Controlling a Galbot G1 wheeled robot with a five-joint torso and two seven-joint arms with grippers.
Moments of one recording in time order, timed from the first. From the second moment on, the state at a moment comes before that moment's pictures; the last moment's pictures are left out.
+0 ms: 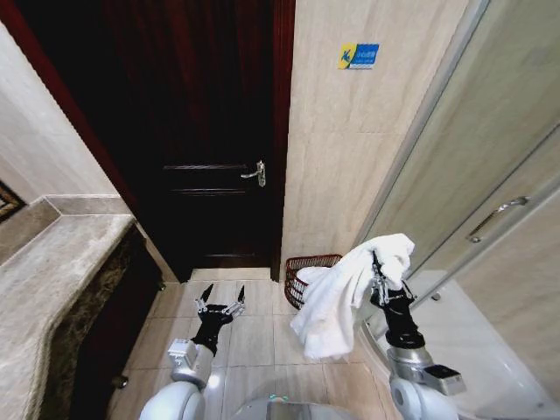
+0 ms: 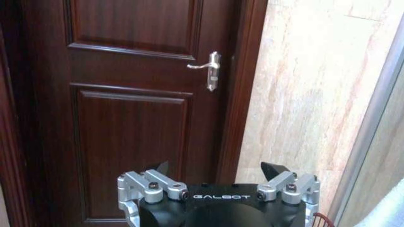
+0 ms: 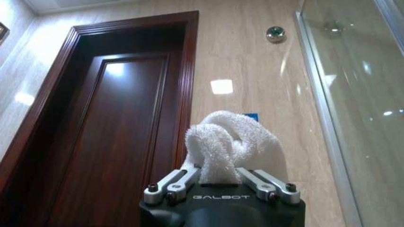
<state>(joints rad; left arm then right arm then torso) 1.85 -1.59 -0.52 -2.34 -0.06 0.15 0.10 -1.69 1.41 0.64 2.18 0.31 0.66 -0.28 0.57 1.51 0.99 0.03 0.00</state>
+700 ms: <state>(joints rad) 1.85 -1.59 -0.52 -2.34 -0.06 0.15 0.10 -1.67 1.40 0.64 2.17 0.31 0.65 -0.28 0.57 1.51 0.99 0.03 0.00</state>
